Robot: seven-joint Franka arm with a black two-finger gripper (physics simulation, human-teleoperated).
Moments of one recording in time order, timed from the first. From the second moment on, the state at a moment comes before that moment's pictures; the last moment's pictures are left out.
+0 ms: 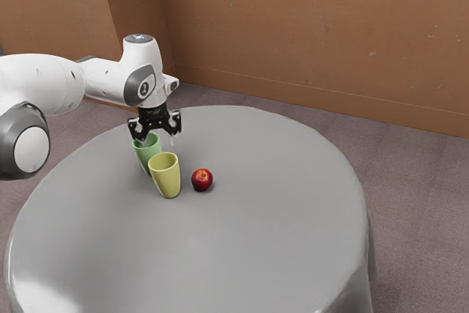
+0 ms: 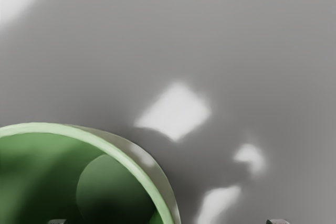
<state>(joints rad) 0.14 0.66 0.04 -1.42 0.08 2.13 -0.61</state>
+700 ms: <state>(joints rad) 0.15 0.67 0.04 -1.42 0.08 2.13 -0.62</state>
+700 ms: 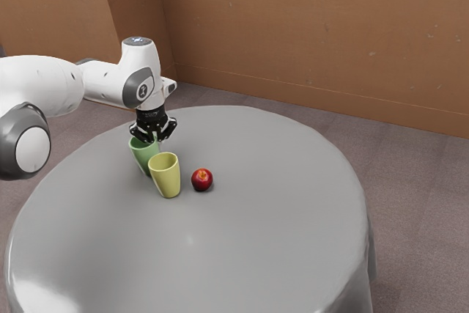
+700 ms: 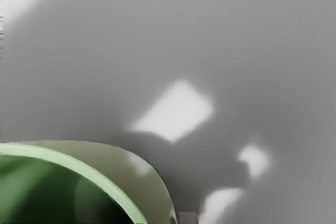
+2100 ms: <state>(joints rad) 0.13 0.35 -0.10 -1.53 0.10 1.94 -0.67</state>
